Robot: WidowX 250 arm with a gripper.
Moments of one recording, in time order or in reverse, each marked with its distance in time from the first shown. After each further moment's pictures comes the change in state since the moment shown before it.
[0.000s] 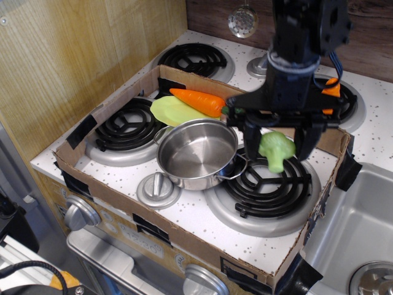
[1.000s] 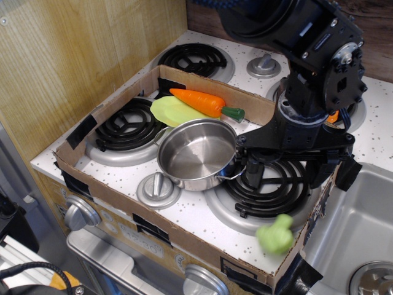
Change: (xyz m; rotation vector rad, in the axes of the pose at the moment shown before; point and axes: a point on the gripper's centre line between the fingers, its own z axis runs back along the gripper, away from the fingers) arm -0.019 -0.006 -0.019 0.012 -0.106 0.012
